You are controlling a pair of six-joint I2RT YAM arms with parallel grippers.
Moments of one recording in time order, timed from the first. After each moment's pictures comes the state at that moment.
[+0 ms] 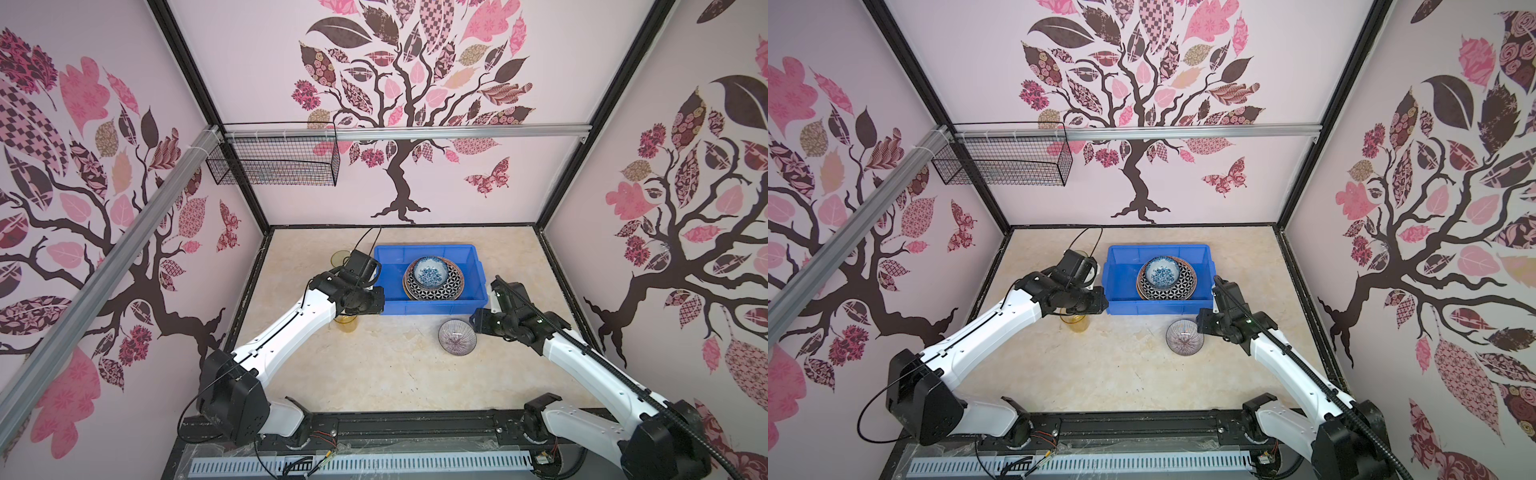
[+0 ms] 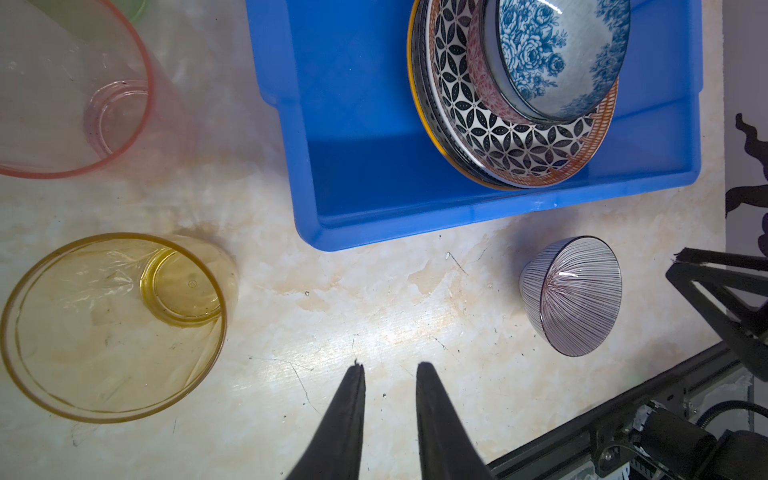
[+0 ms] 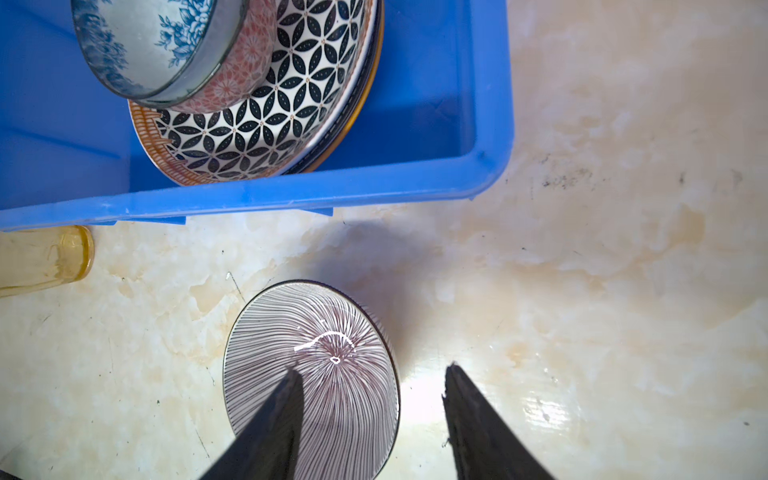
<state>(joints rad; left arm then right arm) -0.57 1.42 1.22 -0.85 0.11 -0.50 0.35 1.06 0.70 -0.58 -0.07 0.48</state>
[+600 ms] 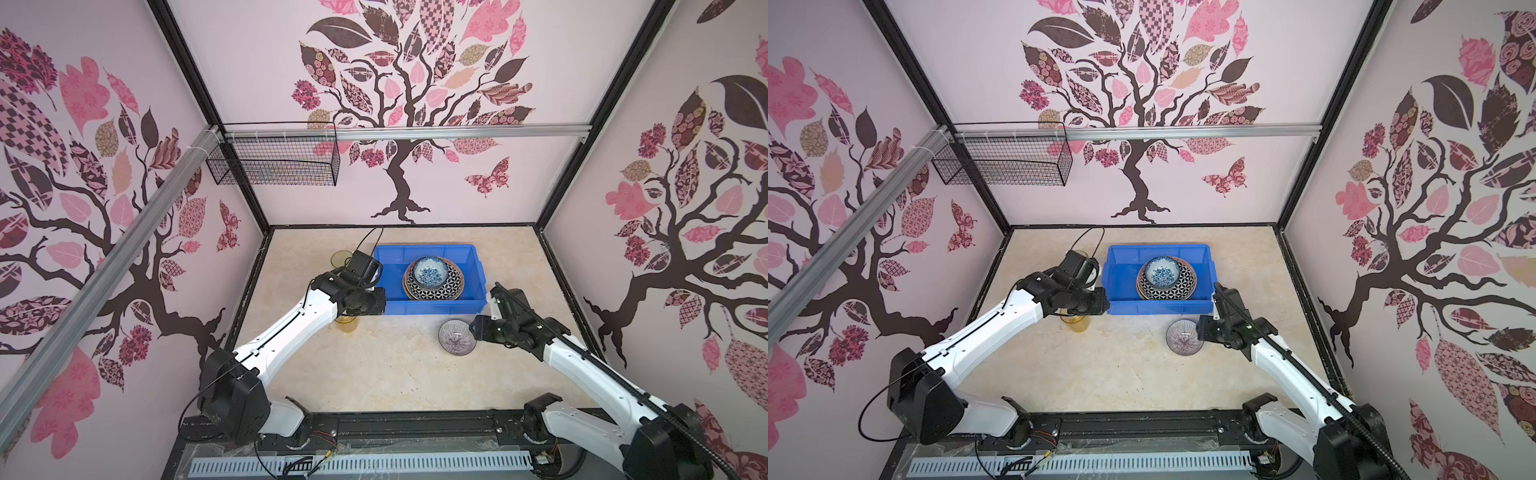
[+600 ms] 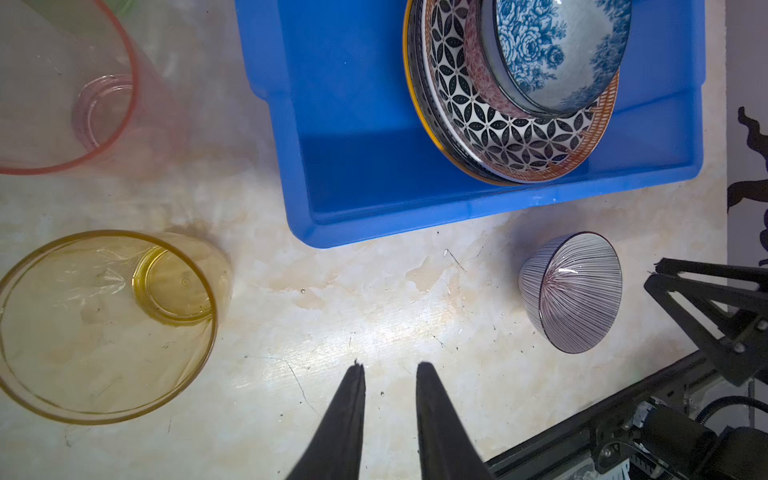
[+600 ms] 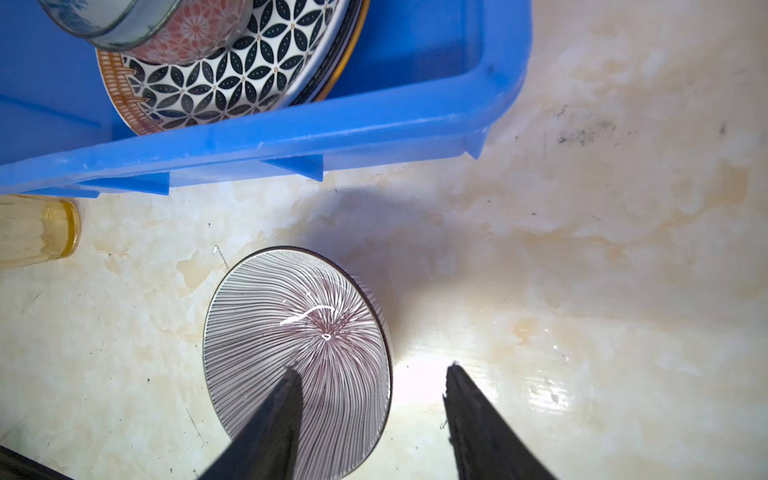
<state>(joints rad) -0.58 1.43 1.22 -0.85 0.11 -0.50 0.35 1.03 0.64 -0.58 -0.11 0.49</state>
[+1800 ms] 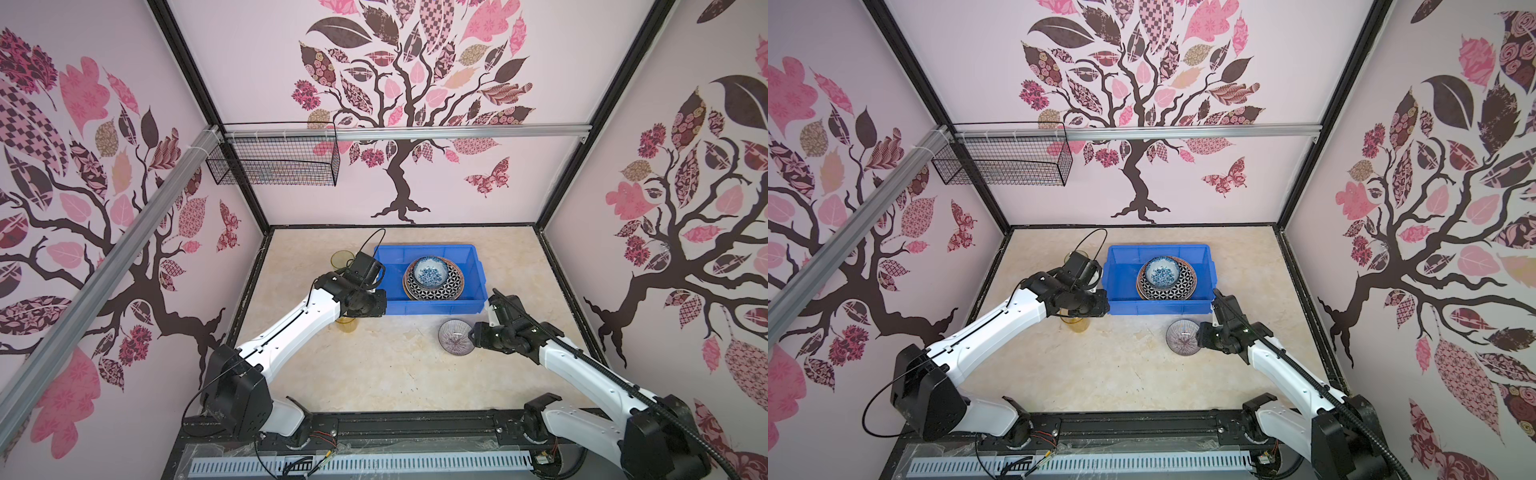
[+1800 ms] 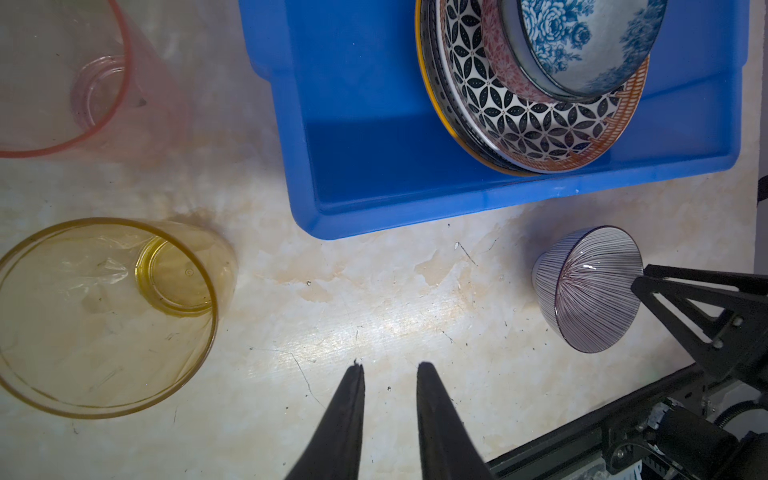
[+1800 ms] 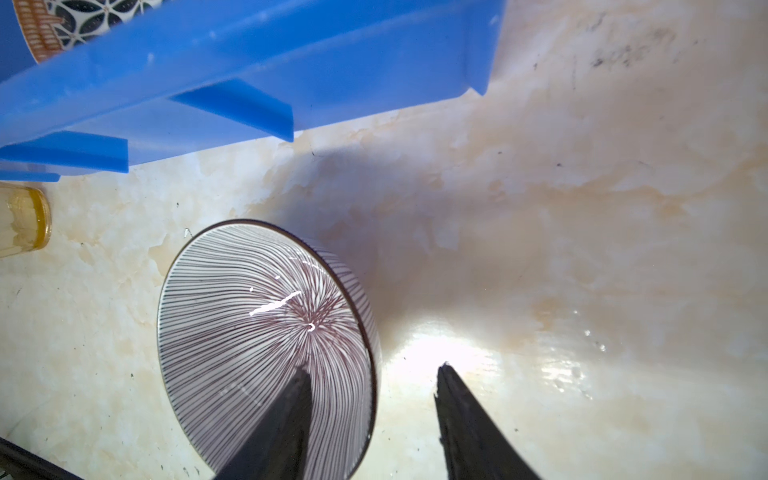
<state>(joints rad) -0.59 1.44 1.22 -0.87 0.09 -0.51 0.35 1.06 0.56 -0.53 -0.14 0.53</state>
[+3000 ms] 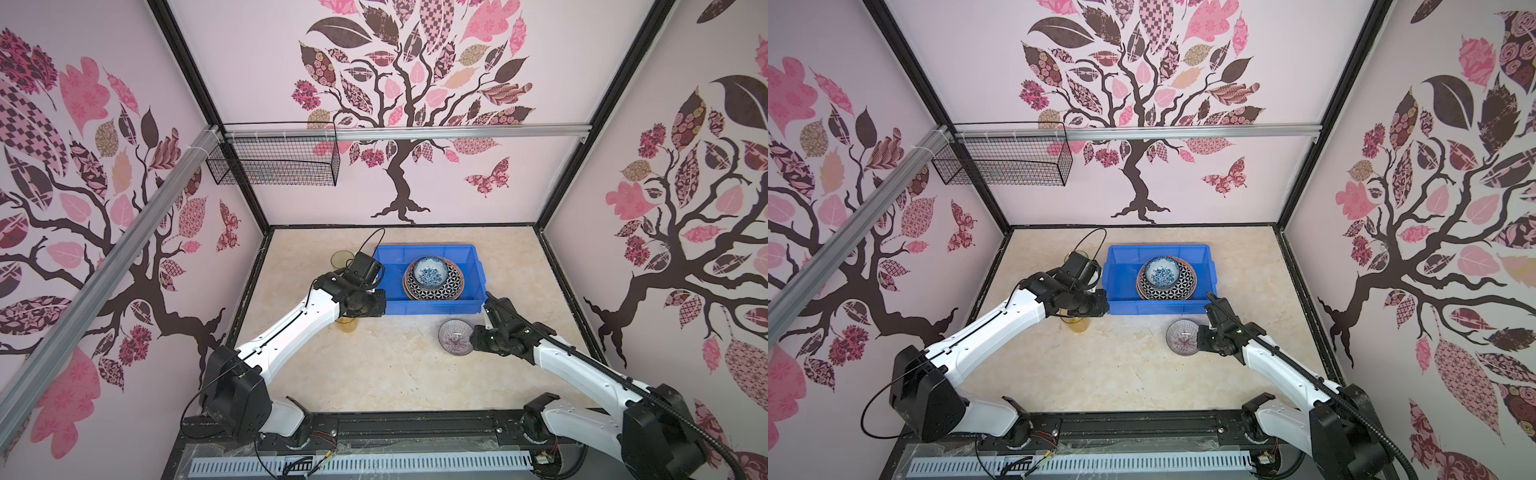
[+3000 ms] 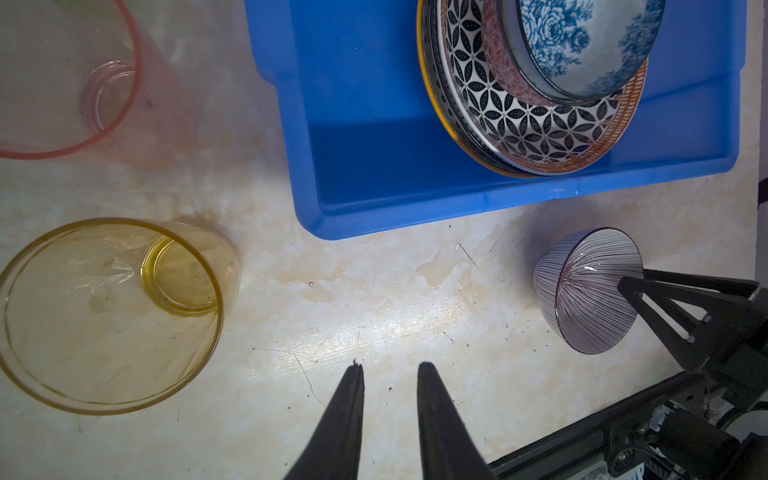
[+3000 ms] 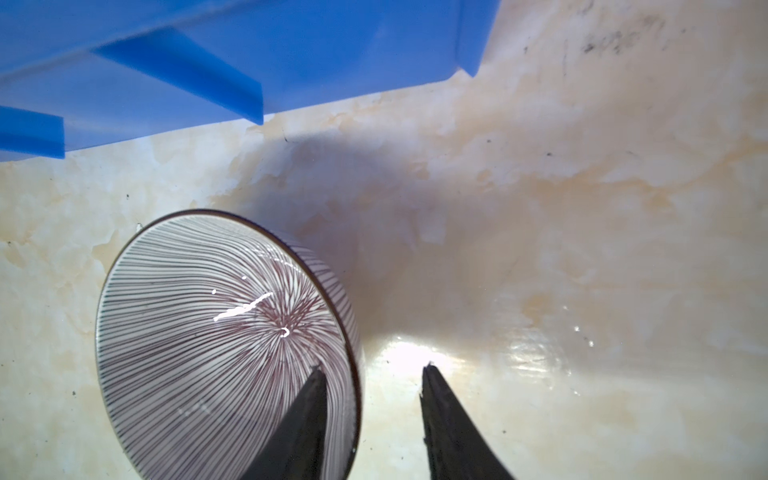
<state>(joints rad) -0.59 1.44 1.22 -0.87 0.08 -0.51 0.42 1.10 0.56 -0.52 -0.03 0.55</state>
